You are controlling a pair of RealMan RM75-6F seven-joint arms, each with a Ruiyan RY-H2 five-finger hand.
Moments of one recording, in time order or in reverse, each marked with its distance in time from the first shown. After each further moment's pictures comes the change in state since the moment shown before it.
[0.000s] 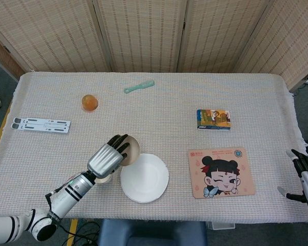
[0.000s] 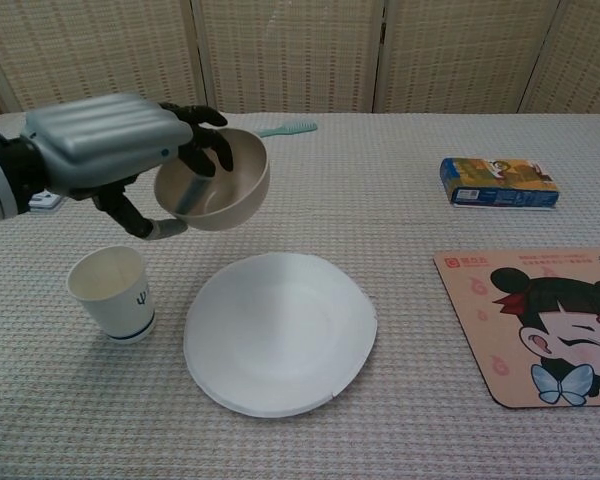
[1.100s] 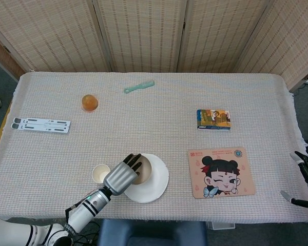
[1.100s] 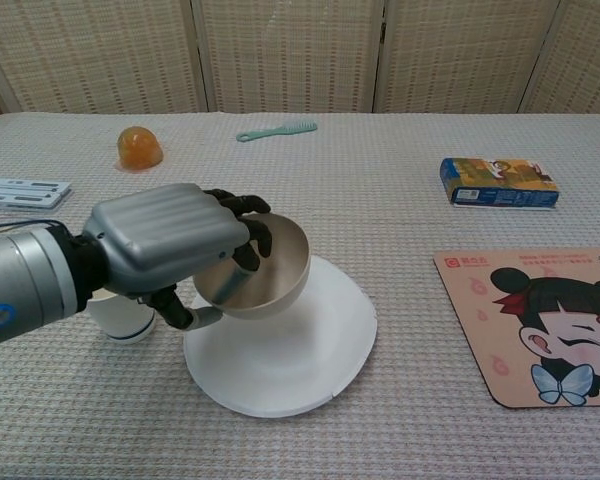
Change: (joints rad) left arm -0.004 -0.177 0.045 -0.045 -0.164 -0.021 0.293; right arm -0.036 0.037 -0.038 0.040 -0.120 0.106 0.158
